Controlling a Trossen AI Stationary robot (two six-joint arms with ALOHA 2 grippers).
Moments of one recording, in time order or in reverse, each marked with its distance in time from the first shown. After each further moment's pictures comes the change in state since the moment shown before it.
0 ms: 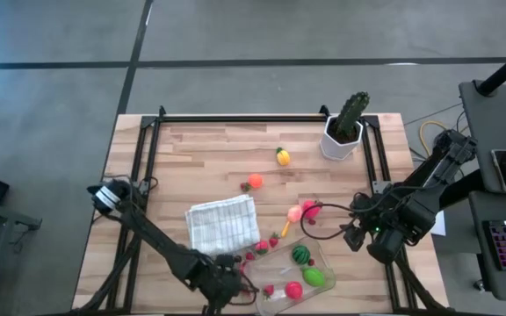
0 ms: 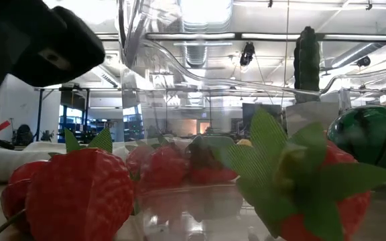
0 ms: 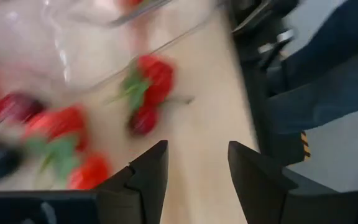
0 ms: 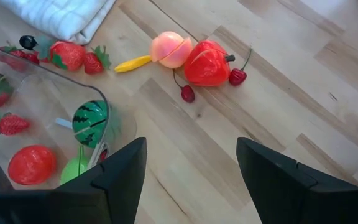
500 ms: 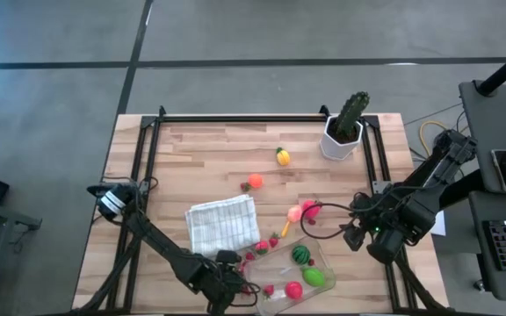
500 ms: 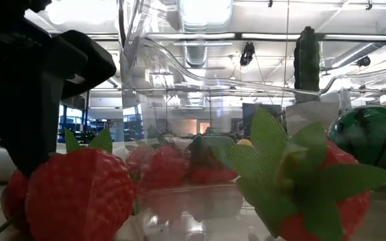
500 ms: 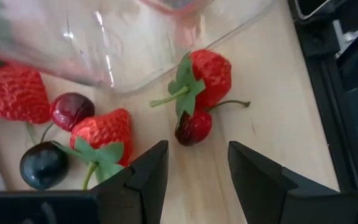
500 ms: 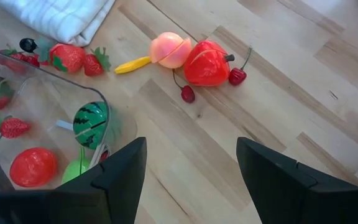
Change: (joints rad) left arm -0.004 0.053 0.010 -0.037 -0.162 0.025; right arm 0.000 0.000 0.000 0.000 0.001 0.014
